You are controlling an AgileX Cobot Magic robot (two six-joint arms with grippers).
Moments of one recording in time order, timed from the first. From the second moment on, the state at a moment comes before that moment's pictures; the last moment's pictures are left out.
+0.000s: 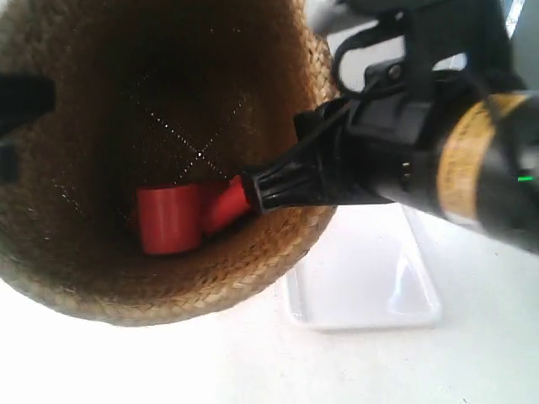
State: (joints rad) left arm -0.52 0.78 -0.76 0.13 0.35 -0.09; right arm 1.00 1.12 -0.90 -1.10 0.68 1.25
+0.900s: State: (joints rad) left arm -0.55 0.75 -0.81 0.32 0.45 -0.30; right arm 1.01 1.03 -0.90 -1.09 0.65 1.25
